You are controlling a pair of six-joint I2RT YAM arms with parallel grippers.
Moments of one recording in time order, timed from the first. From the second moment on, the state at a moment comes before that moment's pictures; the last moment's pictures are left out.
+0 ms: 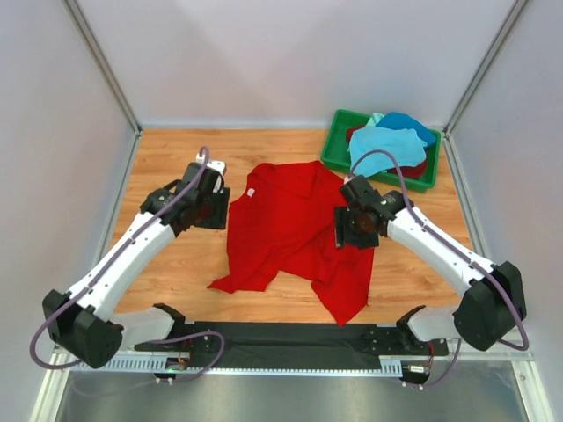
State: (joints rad) left arm -0.49 1.21 1.20 -0.94 -0.19 -0.28; right arm 0.56 1.35 1.12 -0.96 0.06 0.50
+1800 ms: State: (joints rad) left arm -0.04 1.77 1.07 -0.59 0.20 -0.55; right arm 0.68 2.01 1.44 -0.77 0.14 0.45
